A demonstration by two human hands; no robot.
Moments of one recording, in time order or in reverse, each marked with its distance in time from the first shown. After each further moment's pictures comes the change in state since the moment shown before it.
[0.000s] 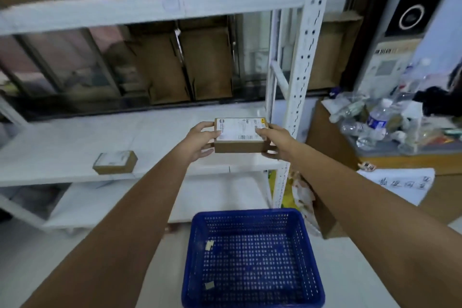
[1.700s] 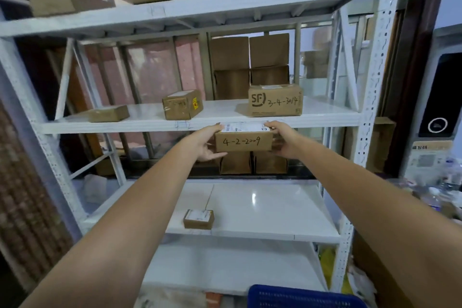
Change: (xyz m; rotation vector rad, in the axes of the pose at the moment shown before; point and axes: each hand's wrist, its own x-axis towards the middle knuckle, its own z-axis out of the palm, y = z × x) left_hand -0.248 0.187 -0.256 -0.348 0.058 0.095; right_hand -0.208 -0.214 0.225 0.084 -0.288 -0.272
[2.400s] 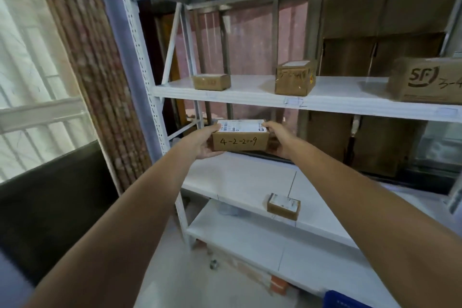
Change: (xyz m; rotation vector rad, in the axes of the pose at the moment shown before) left_hand 0.003 0.002 -0.328 -0.112 0.340 0.069; right_hand 0.111 0.104 0.330 -0.022 -0.178 0.065
